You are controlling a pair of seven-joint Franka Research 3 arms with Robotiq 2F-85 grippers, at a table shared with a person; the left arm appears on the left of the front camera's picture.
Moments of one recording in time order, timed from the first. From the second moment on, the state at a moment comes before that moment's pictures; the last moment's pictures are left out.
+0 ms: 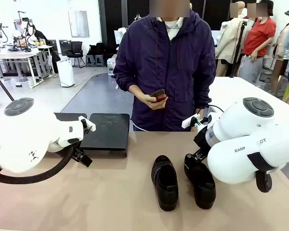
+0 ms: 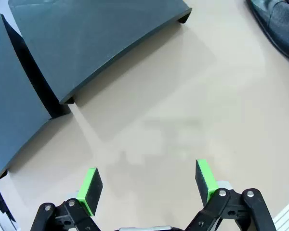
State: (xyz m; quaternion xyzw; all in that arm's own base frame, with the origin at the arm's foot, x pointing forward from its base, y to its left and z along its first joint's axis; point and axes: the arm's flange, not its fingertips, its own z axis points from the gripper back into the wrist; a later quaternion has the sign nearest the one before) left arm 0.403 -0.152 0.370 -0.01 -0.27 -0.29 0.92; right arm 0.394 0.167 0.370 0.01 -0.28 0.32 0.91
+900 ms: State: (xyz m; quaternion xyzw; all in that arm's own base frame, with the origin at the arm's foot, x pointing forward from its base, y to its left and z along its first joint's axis) left arm 0.403 -0.152 0.370 -0.01 -0.27 -0.29 0.92; right arm 0.395 0.167 0.370 0.01 -0.27 0.32 0.91
